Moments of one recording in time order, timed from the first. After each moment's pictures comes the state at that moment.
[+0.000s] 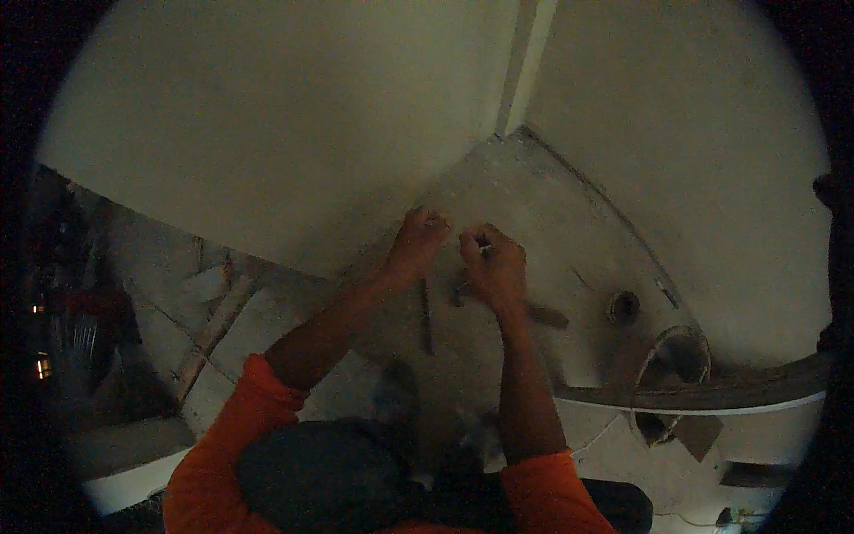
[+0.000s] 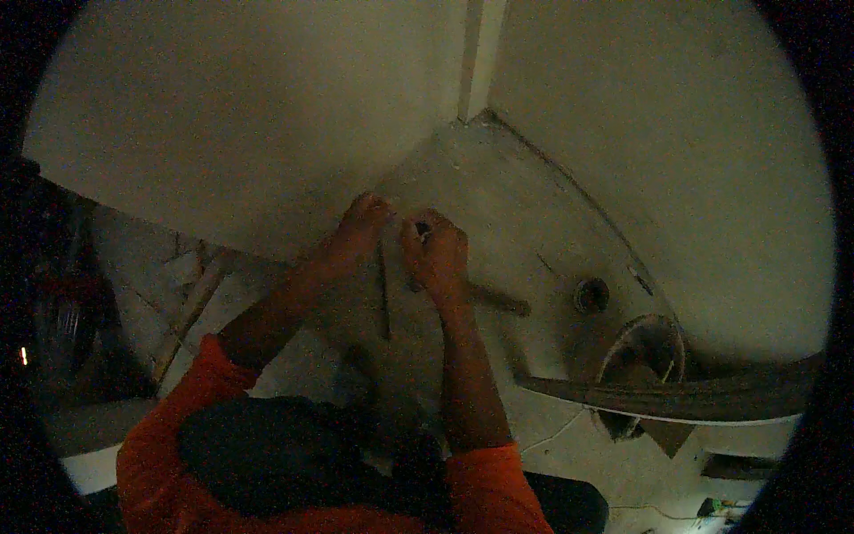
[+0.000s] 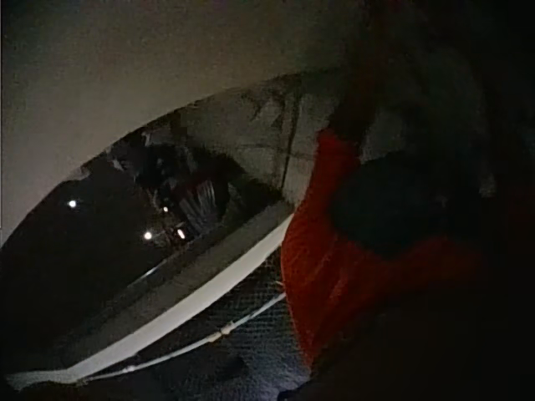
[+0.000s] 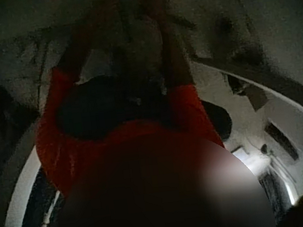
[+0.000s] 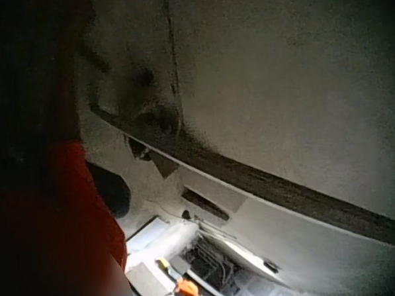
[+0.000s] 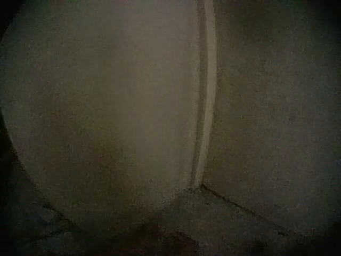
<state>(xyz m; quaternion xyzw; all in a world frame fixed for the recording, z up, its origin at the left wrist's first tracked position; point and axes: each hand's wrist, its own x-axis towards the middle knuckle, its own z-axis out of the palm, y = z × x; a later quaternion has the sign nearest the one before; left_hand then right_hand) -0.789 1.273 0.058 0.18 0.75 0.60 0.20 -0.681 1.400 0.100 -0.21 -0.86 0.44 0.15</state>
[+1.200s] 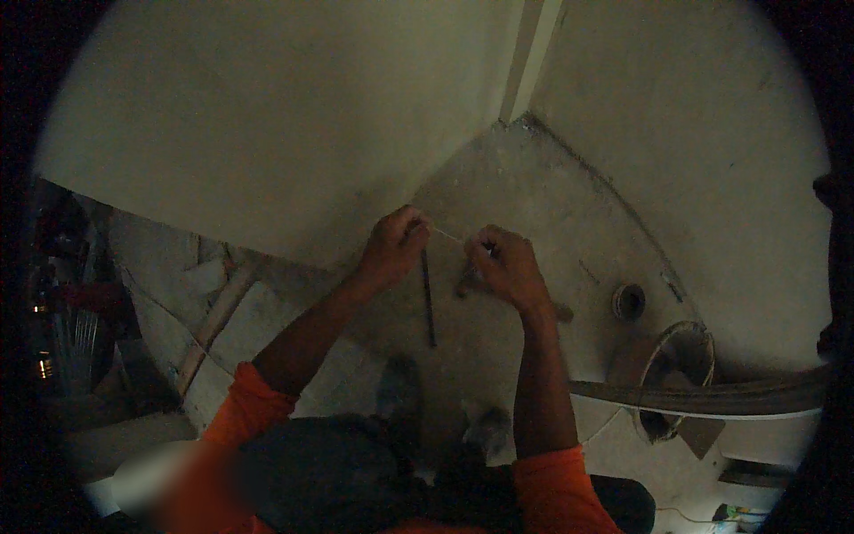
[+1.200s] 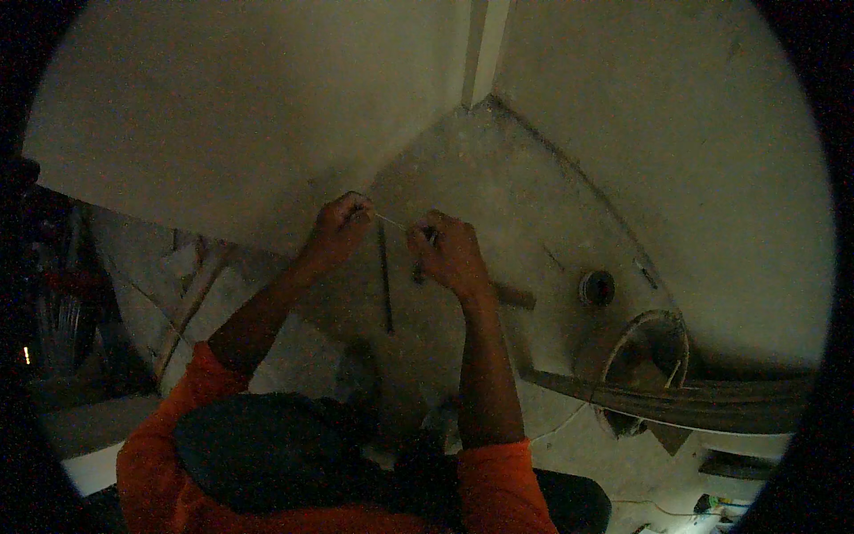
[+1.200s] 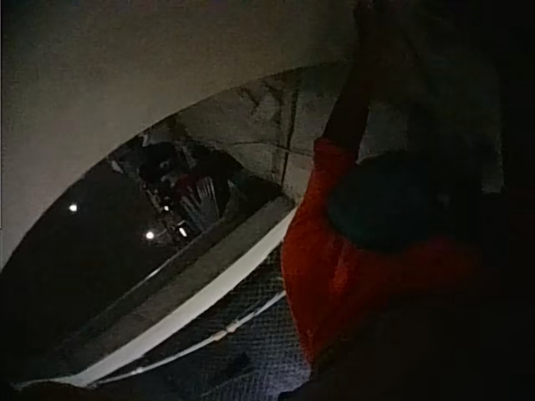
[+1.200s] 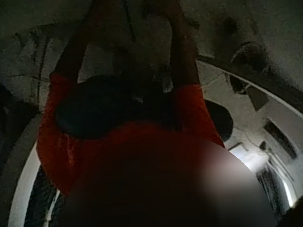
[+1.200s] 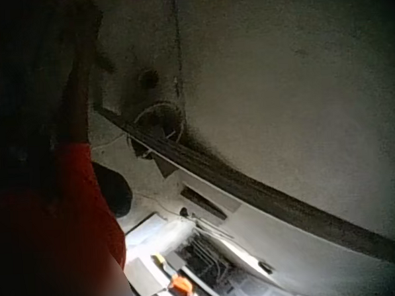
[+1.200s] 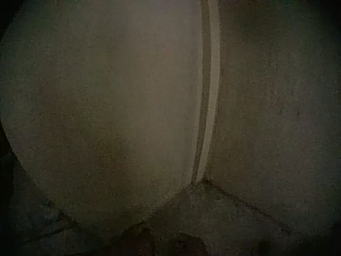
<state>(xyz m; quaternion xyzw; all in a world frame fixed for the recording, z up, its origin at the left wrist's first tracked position) -0.817 1.215 0.075 0.28 0.82 0.47 0.16 -0.699 1.411 0.104 -0.11 -0.87 0.49 0.05</state>
